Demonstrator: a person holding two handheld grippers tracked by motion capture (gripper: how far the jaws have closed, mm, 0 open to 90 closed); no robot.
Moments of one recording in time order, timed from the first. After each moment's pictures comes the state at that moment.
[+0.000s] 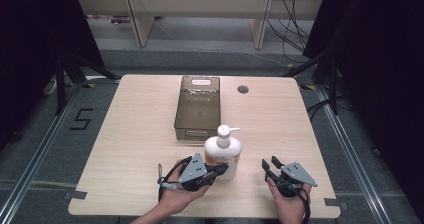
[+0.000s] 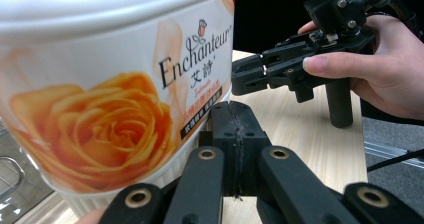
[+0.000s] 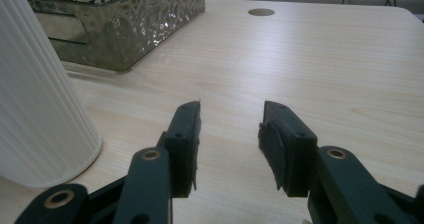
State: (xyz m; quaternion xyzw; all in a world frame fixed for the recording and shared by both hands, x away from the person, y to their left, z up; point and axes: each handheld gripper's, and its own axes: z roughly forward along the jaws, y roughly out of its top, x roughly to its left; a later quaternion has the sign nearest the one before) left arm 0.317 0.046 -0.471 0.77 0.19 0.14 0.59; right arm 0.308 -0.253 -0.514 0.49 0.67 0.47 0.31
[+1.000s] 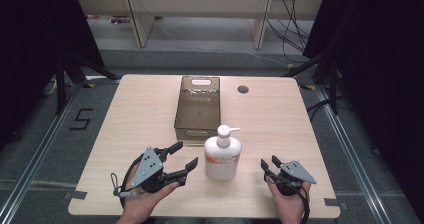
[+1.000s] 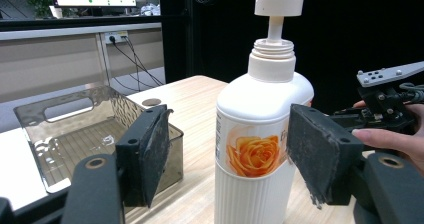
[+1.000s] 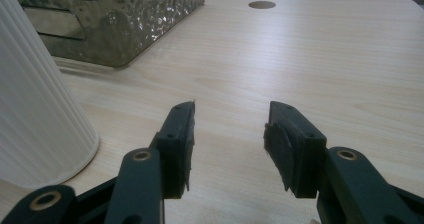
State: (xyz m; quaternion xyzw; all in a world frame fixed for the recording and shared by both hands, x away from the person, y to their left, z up) left arm 0.293 0.122 -0.419 0.69 0.28 0.25 0.63; right arm 0.313 -0.251 -0.514 0.50 0.67 0.46 0.29
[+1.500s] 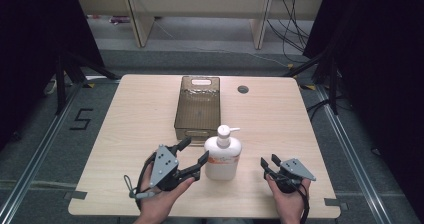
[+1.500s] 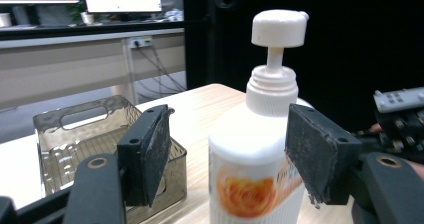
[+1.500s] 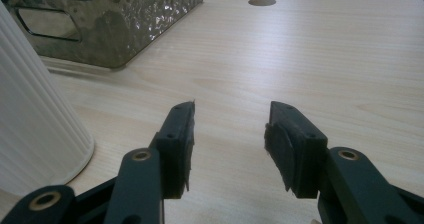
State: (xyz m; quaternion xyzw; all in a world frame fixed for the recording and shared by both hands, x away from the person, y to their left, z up) left arm 0.291 0.077 -0.405 0.66 0.32 0.29 0.61; right arm 0.319 -0.254 -0.514 0.50 0.68 0.46 0.29
